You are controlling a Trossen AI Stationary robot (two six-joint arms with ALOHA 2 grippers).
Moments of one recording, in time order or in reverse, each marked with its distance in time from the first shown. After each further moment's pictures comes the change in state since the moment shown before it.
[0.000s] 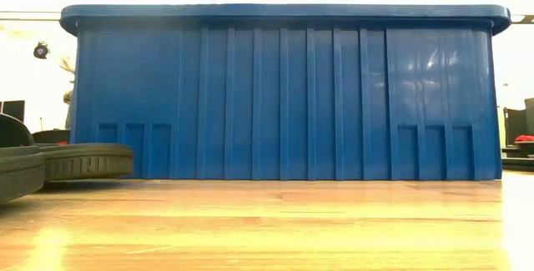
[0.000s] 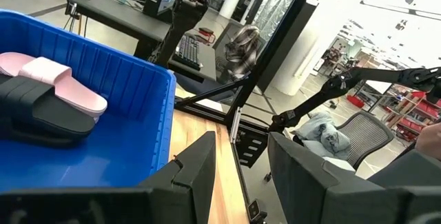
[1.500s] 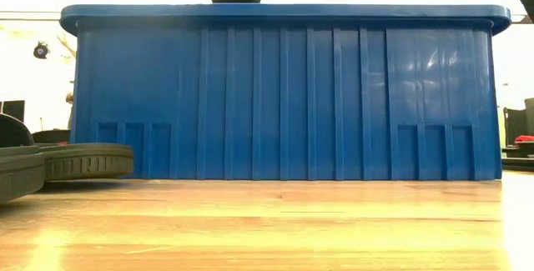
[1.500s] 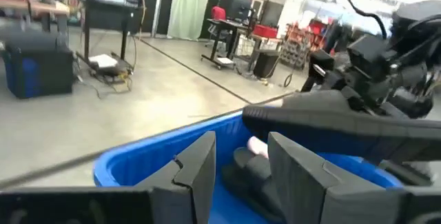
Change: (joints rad) left arm 0.000 0.013 0.000 0.009 -0.894 0.115; right arm -0.445 0.008 -0.114 -0.616 0.061 -0.437
